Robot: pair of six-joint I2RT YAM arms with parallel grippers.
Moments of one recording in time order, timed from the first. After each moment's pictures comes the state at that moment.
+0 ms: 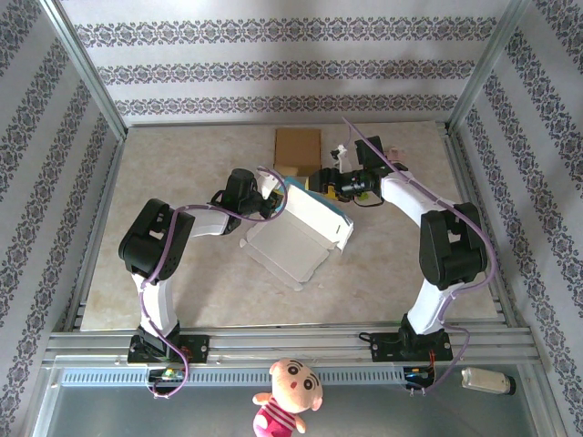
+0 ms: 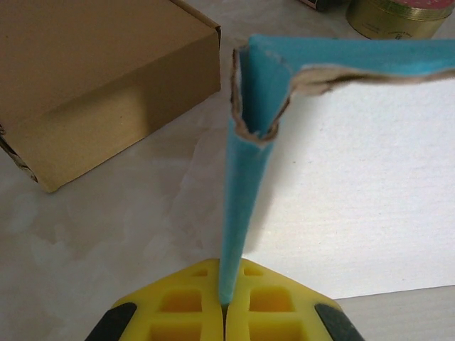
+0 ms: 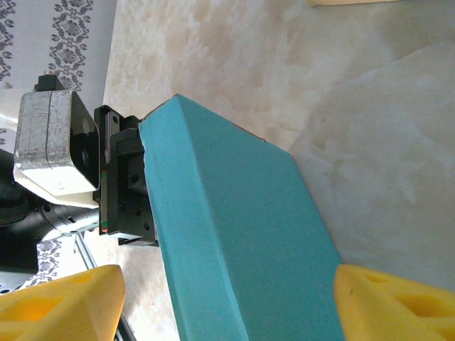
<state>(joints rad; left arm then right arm) -0.41 1.92 0.99 0.40 0.35 0.11 0.24 1.79 1.27 -0.40 -0.81 0.40</state>
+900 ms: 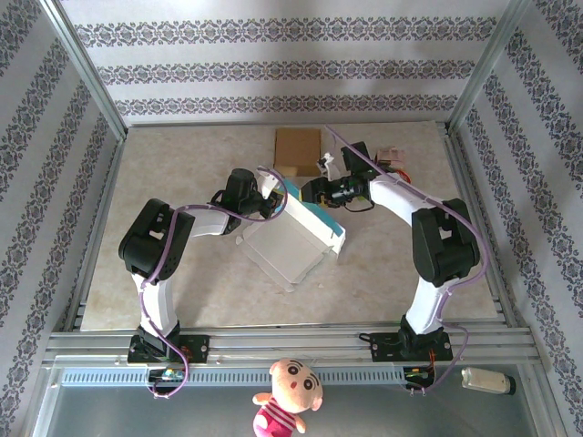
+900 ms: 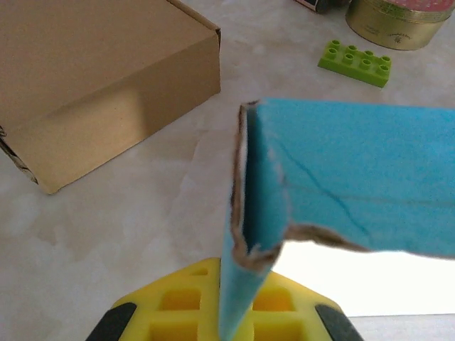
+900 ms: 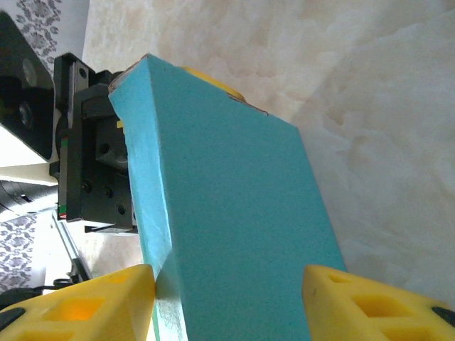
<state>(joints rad) -0.41 1.92 1.00 0.40 0.34 0.10 0.32 1.83 1.27 -0.43 -0.76 0.33</state>
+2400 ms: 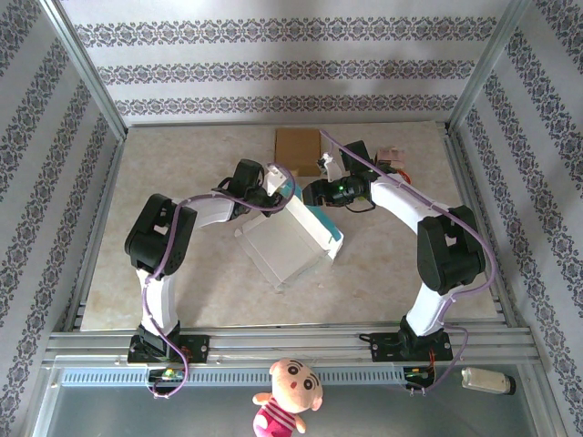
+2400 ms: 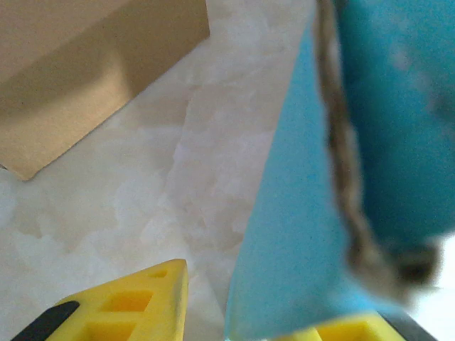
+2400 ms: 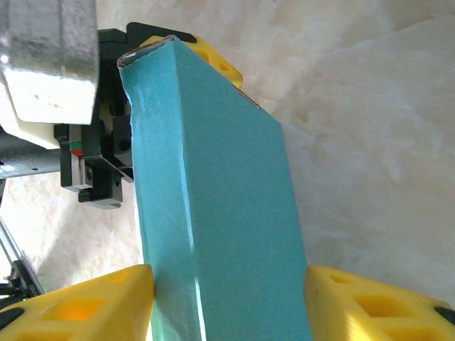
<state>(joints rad) -0.41 1.98 1.19 0.05 0.34 0.26 0.35 1.77 1.27 -0.50 -0.62 0.25</state>
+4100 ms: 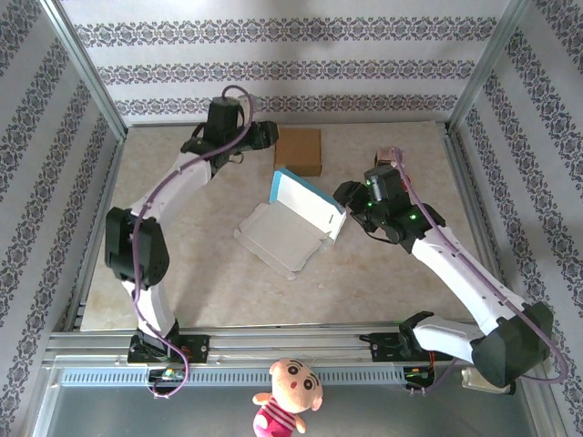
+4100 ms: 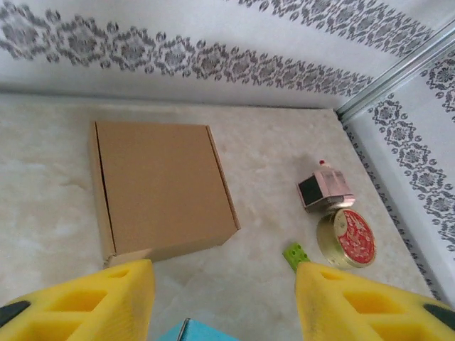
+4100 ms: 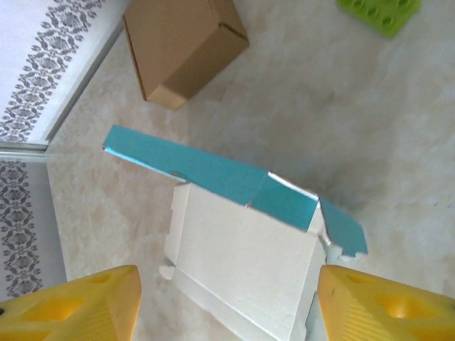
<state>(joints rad) -0.31 1.88 1.72 -0.36 0.29 -0.45 0.45 1.17 1.01 -0.59 -0.04 1.12</state>
